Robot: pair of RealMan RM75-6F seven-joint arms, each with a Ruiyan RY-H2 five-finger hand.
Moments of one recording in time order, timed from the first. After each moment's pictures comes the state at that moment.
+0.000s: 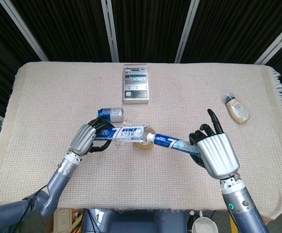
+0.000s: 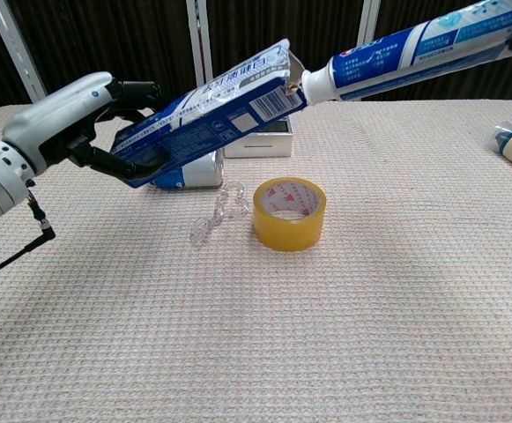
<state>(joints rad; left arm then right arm) -0.63 -1.67 -0.15 -1.34 1.51 1.26 -0.26 0.44 -1.03 0.17 -2.36 -1.39 1.40 -0.83</state>
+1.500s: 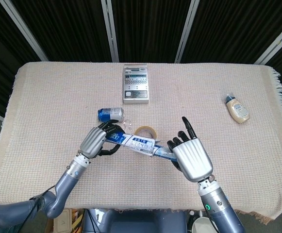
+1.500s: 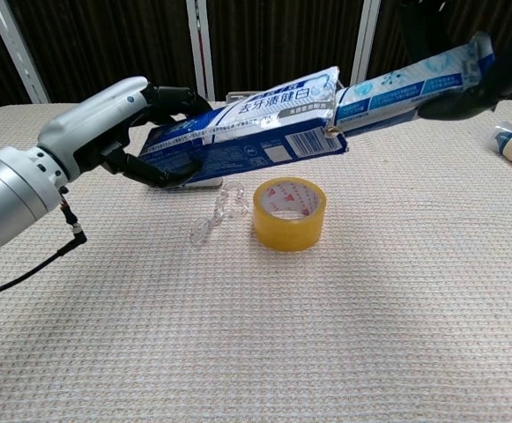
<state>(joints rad) -0.66 -1.72 -0.16 -1.36 1.52 1.25 -0.23 0.53 -1.25 0.17 -2.36 -1.28 1.36 -1.08</state>
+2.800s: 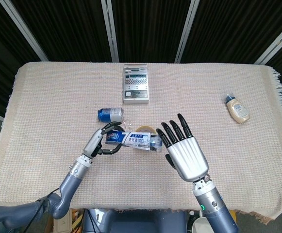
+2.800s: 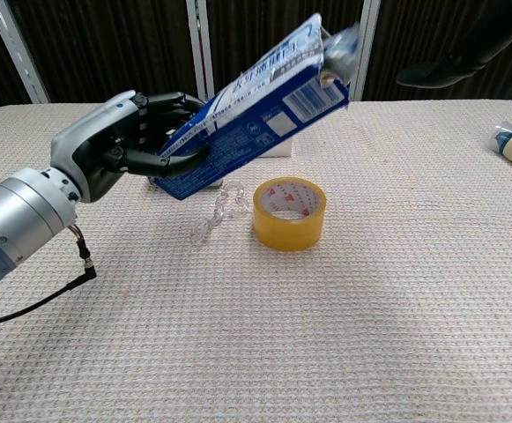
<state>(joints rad) -0.65 -1.80 -0.17 -1.28 1.49 1.23 -0.74 0.57 -1.31 0.17 -2.36 -1.32 1.42 -1.12</state>
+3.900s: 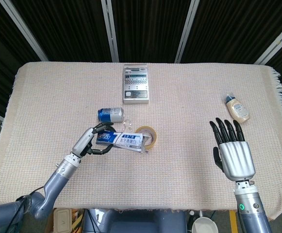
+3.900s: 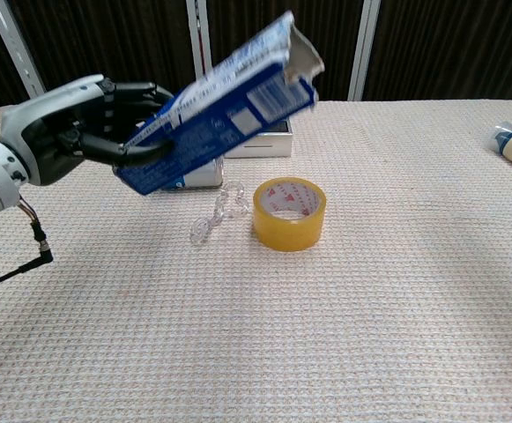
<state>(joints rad) -0.64 -1.58 -0.14 -1.48 1.47 1.14 -0.66 0.34 -1.07 0.09 -2.24 -1.28 1.49 -0.74</state>
